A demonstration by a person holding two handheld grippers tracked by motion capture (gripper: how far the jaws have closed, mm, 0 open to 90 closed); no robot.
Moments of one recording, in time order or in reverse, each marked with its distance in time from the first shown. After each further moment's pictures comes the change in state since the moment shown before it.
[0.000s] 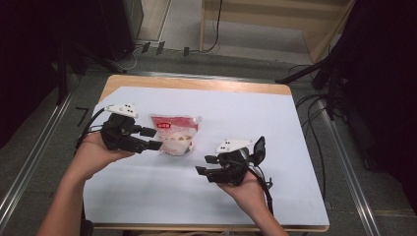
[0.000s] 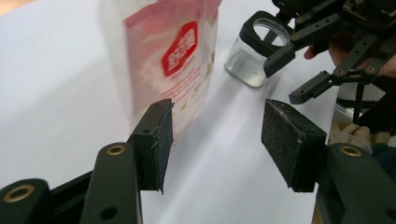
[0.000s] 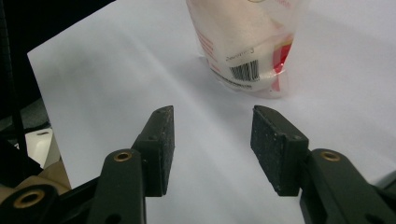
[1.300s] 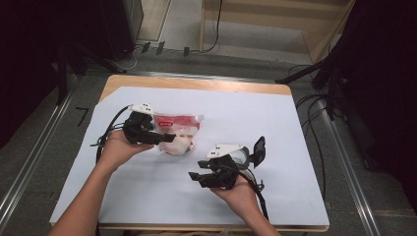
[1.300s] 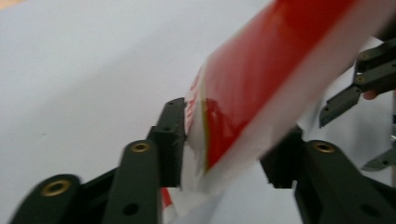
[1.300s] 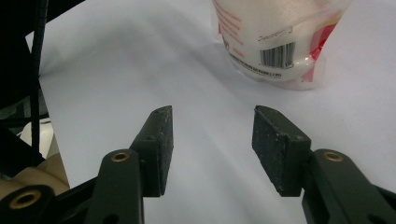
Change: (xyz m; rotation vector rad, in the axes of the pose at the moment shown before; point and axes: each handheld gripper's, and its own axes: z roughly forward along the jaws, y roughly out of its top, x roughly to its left) left arm 0.034 -0.002 0.066 -0.037 0.032 -0.017; right arm 0.009 -0.009 0.024 0.039 0.023 -0.011
